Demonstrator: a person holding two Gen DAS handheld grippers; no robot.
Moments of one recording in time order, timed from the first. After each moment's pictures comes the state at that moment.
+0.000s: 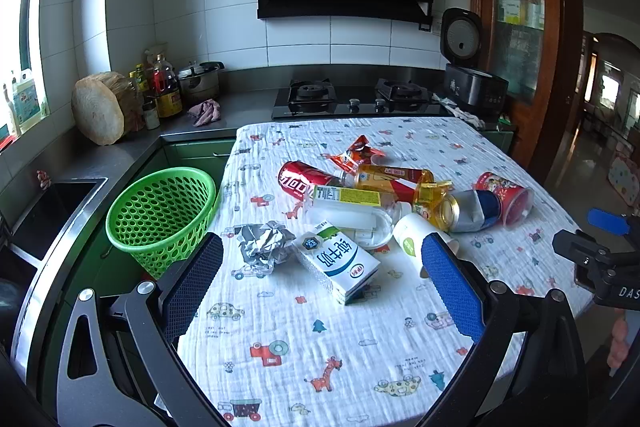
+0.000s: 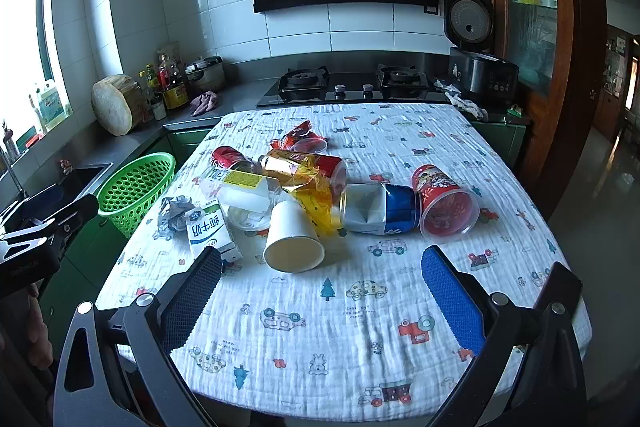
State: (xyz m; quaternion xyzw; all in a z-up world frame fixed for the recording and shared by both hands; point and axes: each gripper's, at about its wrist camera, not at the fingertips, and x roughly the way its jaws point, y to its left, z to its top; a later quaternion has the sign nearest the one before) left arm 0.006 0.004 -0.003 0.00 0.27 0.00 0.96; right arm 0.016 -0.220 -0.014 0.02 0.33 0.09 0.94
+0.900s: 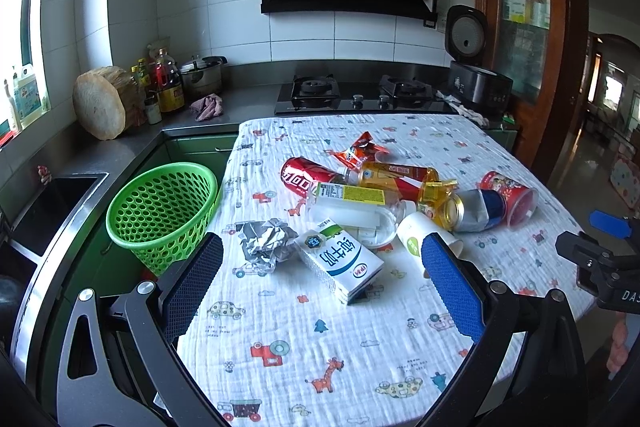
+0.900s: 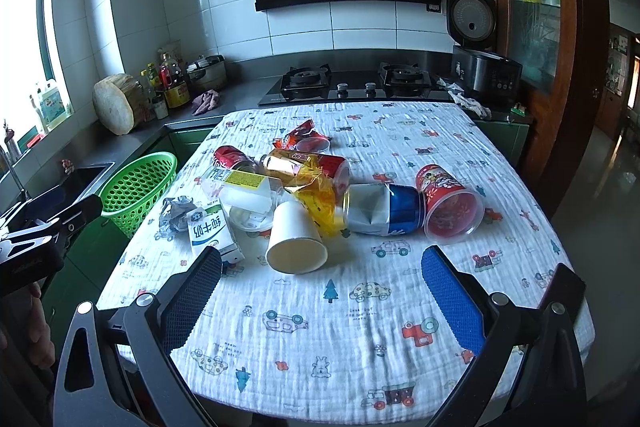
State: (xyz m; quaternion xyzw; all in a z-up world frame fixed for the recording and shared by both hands) left arm 0.012 0.006 -0.006 0.00 0.28 0.00 0.96; right arm 0.019 -0.217 -0.015 0.02 0.33 0.09 0.94
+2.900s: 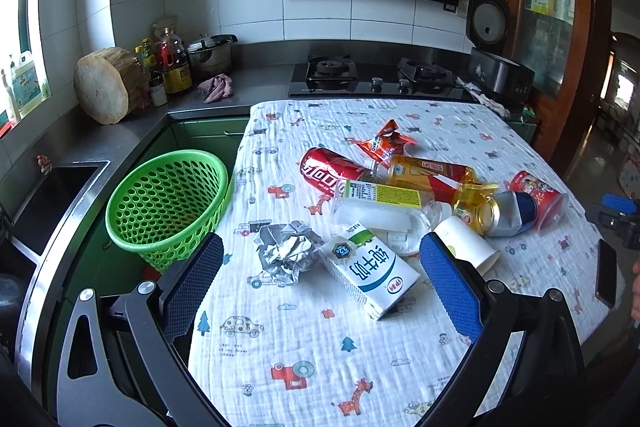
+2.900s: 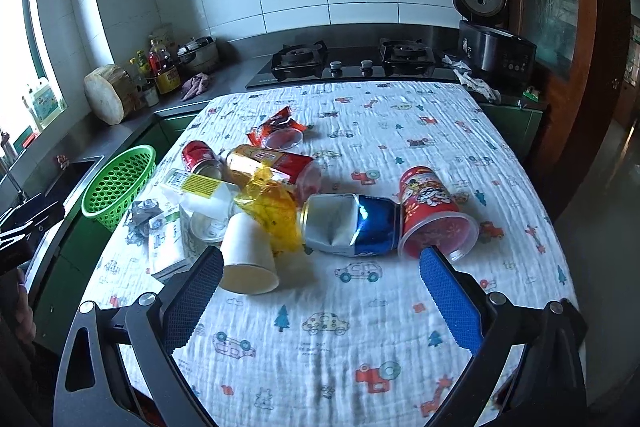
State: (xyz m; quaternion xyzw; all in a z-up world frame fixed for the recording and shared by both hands) left arm 0.067 0.035 -0.016 -0.01 0.32 0.02 0.95; right arm 0.110 -0.277 -0.027 0.02 0.39 0.11 0.92
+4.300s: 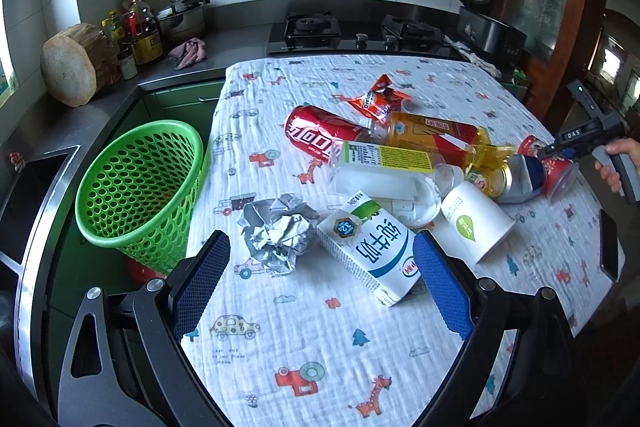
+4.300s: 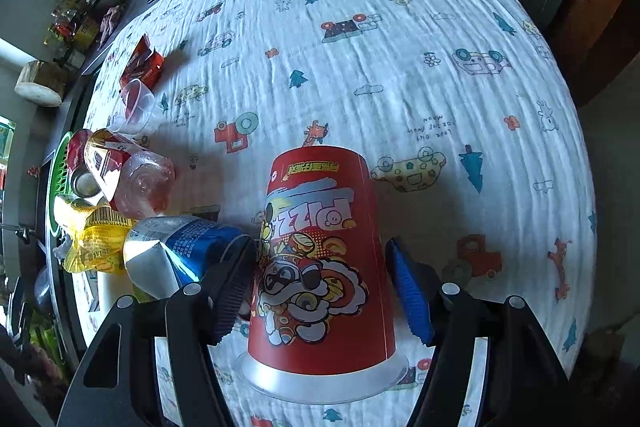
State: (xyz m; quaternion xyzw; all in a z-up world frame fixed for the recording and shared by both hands) left arm 0.110 0.047 -0.053 0.00 0.39 -0.02 0.92; right arm 0.312 -0.388 -0.137 0.09 0.64 0.10 0.76
